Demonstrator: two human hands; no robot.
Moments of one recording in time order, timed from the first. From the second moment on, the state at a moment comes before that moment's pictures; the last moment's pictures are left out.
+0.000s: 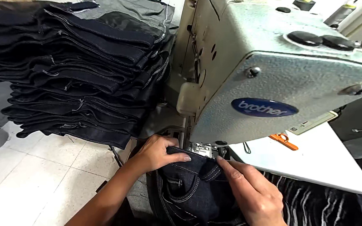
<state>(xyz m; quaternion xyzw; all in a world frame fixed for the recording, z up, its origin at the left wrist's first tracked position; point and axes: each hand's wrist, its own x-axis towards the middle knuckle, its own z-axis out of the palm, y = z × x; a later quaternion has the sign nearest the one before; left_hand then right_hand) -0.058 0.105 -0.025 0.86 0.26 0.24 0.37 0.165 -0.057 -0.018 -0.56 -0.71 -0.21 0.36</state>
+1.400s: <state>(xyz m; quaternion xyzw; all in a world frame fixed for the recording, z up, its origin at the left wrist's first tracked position) -0.042 0.065 -0.037 0.93 0.04 0.36 0.04 0.171 -0.043 -0.036 -0.59 -0.69 0.05 0.42</state>
